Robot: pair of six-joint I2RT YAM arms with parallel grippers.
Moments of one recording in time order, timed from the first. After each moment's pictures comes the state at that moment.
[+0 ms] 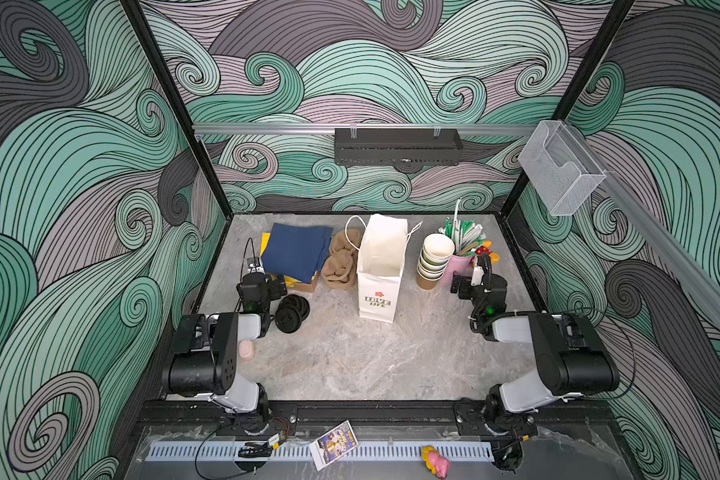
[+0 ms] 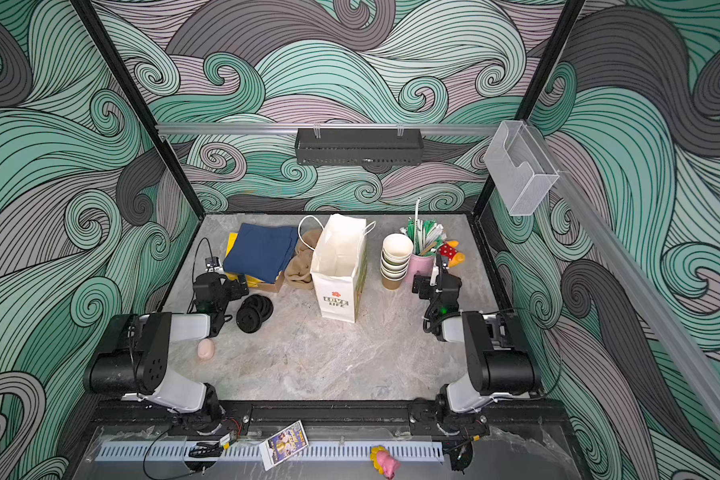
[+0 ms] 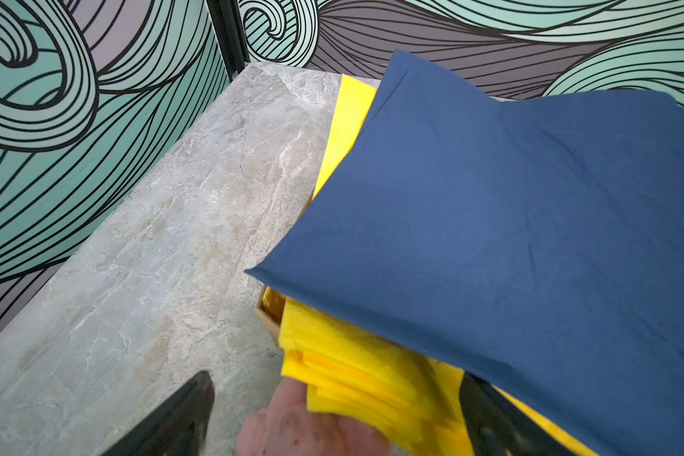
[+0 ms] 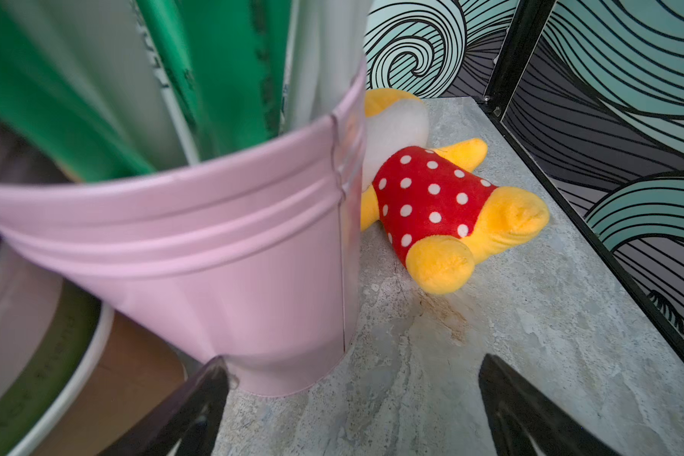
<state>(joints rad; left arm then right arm) 0.06 1.53 0.43 0.62 -0.18 -0.09 0.02 1.55 0.41 0.74 0.10 0.00</state>
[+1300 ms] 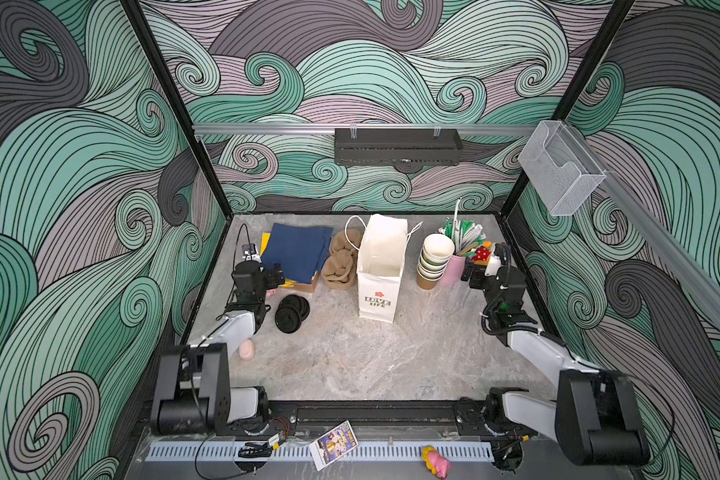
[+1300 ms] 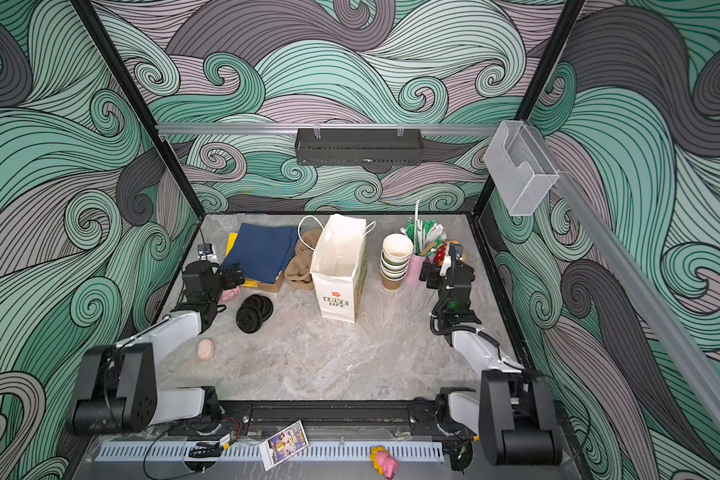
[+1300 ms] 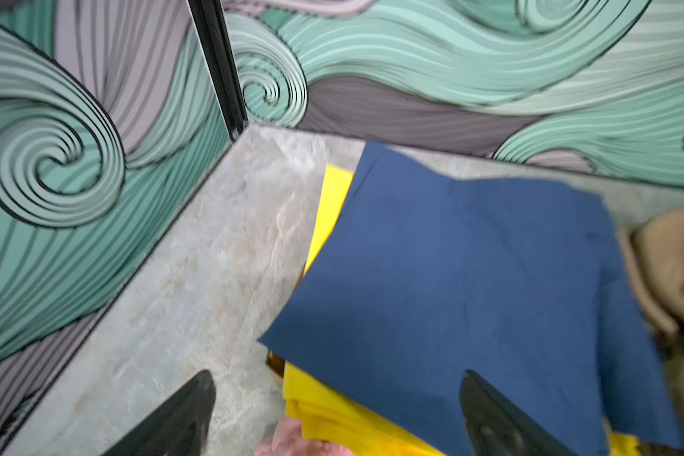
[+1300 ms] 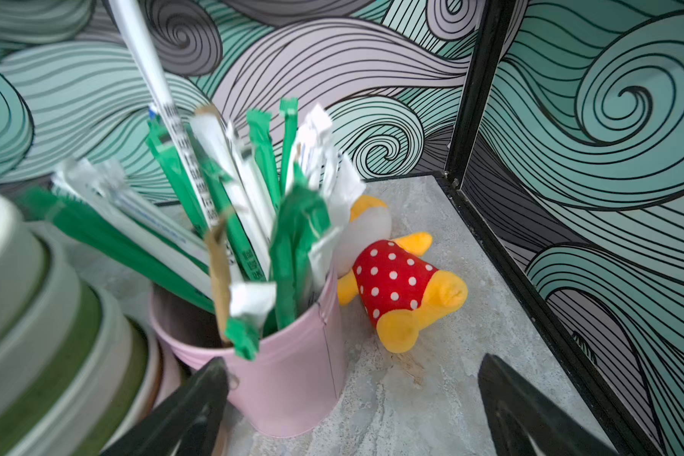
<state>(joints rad) 0.05 1.26 0.54 0.34 -0.15 -0.10 0.02 1.16 0.51 0.39 0.15 0.05</state>
